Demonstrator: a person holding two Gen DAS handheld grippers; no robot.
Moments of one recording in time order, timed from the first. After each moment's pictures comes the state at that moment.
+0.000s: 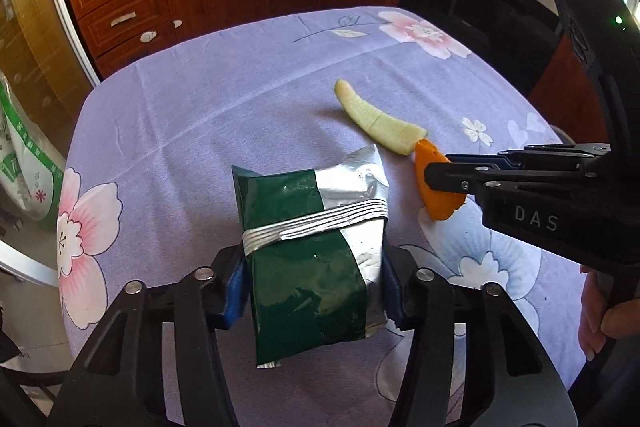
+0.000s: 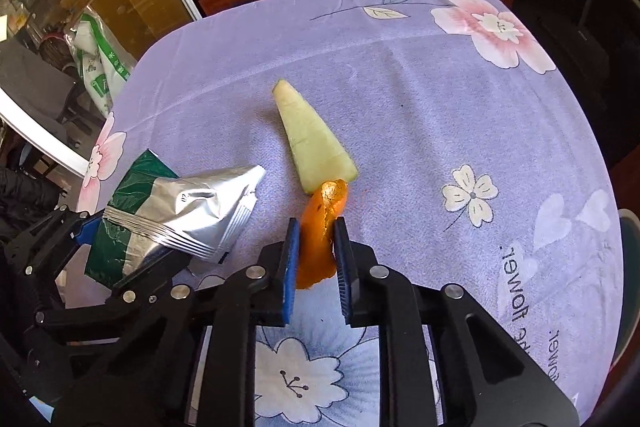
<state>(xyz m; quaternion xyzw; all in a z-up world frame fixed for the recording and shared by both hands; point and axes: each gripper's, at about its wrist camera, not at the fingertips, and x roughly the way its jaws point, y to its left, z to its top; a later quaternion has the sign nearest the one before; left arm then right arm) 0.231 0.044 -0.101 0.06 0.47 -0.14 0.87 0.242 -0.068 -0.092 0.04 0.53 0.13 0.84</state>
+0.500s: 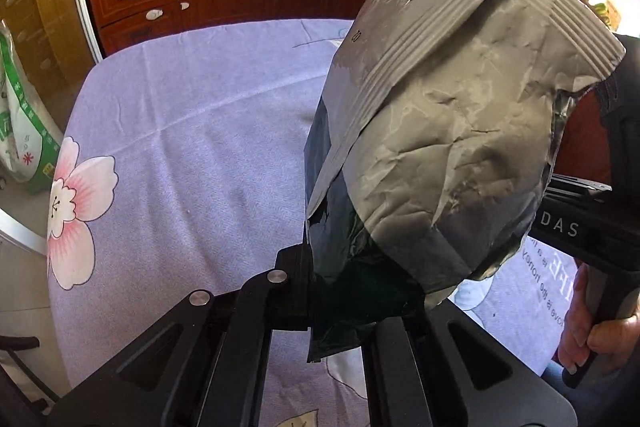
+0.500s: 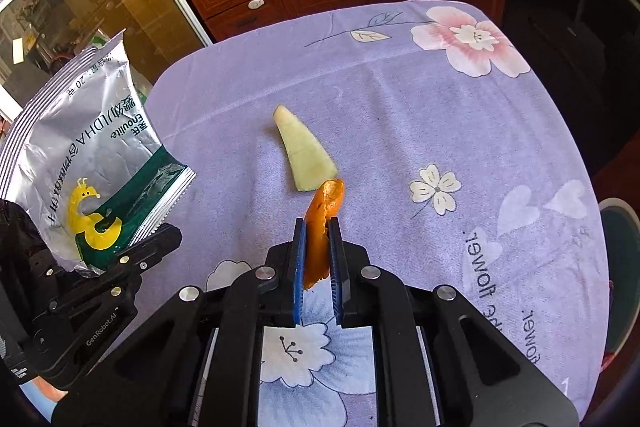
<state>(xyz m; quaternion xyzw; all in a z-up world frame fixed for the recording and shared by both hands) 0.222 0.050 -0.080 -0.01 0.48 -0.13 0.87 0.223 -0.098 -0.061 0.07 0.51 0.13 0.85</state>
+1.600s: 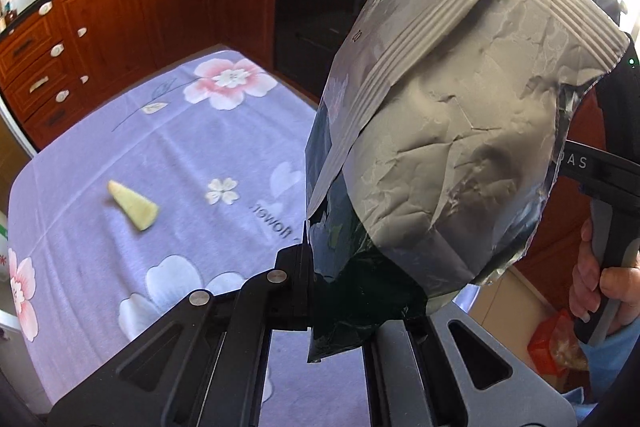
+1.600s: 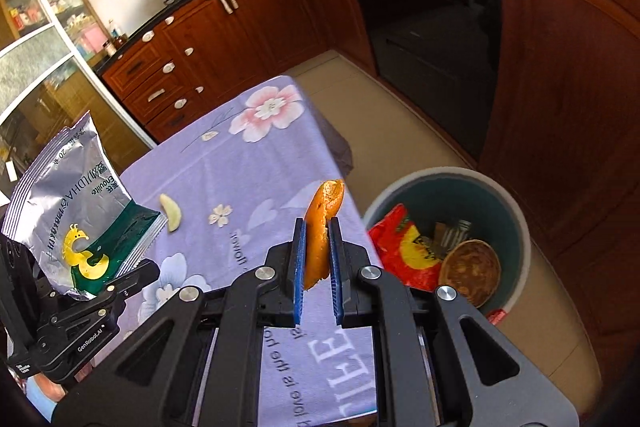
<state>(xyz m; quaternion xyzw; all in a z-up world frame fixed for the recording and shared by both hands) 0.172 -0.166 -0.018 0.09 0.45 -0.27 0.85 0.110 -0.350 0.005 0.19 0.41 -0.01 0.89</state>
